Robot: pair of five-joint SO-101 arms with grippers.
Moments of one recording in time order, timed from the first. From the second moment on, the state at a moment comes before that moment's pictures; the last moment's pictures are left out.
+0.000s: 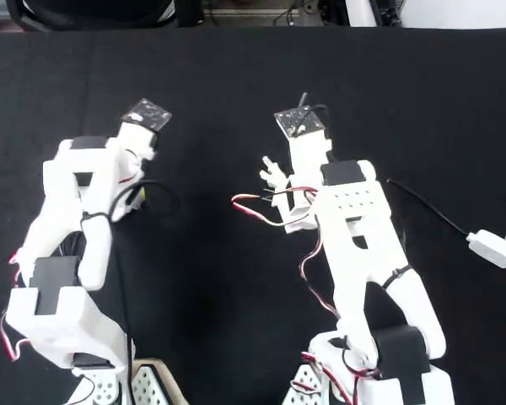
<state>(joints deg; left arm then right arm) -7.8 8.2 18.8 60.6 -34.0 -9.6 -16.0 34.2 69.6 9.2</state>
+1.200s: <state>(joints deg) -8.4 -4.4 39.0 43.6 -32.2 -9.6 -16.0 35.3 67.6 9.1</state>
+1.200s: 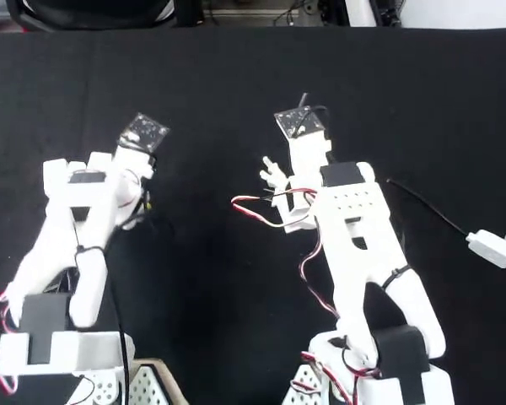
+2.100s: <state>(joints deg) -10.2 10.9 20.0 57.6 -37.1 -9.6 -16.0 35.3 67.6 9.1</state>
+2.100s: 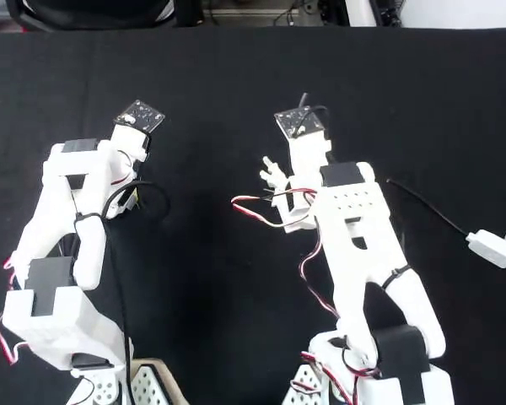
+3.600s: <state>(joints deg) 18.8 -30.6 48.9 63.0 -20.9 -9.6 -16.0 35.3 67.6 9.1</state>
